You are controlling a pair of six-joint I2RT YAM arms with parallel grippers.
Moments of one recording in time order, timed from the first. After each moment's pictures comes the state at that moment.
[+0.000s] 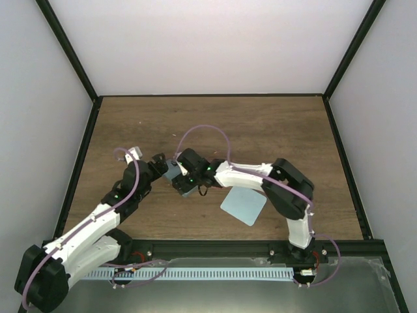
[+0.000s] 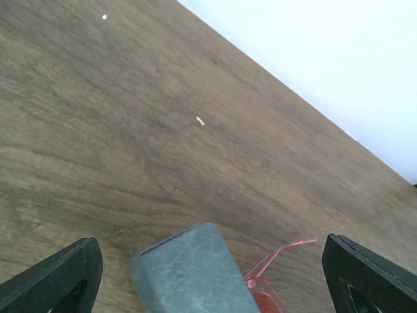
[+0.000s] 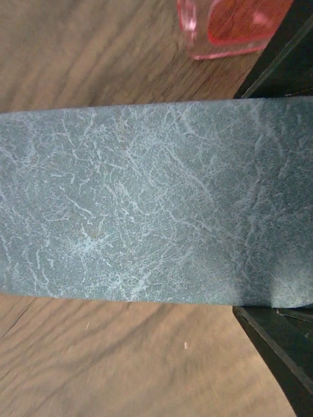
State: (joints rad) left arm -0.52 0.88 0.42 -0.03 -0.33 -0.85; right arm 1.00 1.97 1.31 -0.26 -0.06 0.26
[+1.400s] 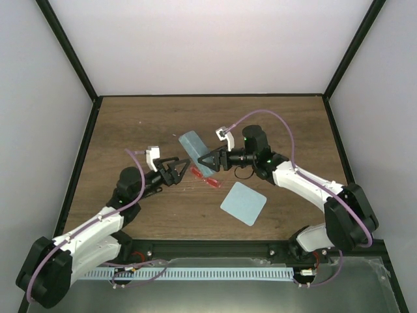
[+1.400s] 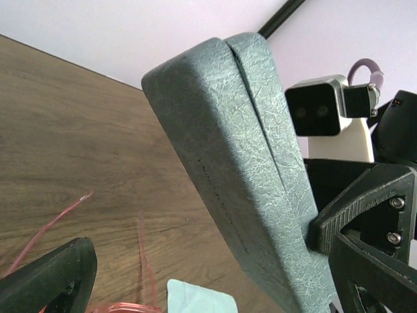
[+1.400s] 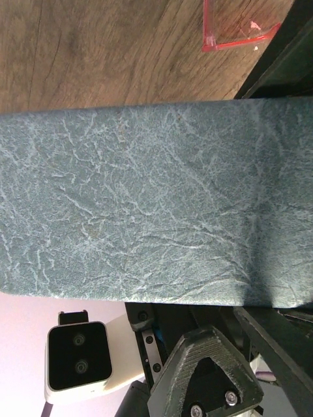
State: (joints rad) left arm -0.52 0.91 0.28 0.60 0.33 -0.77; right arm 0.60 1.40 0.88 0.12 -0.75 0.46
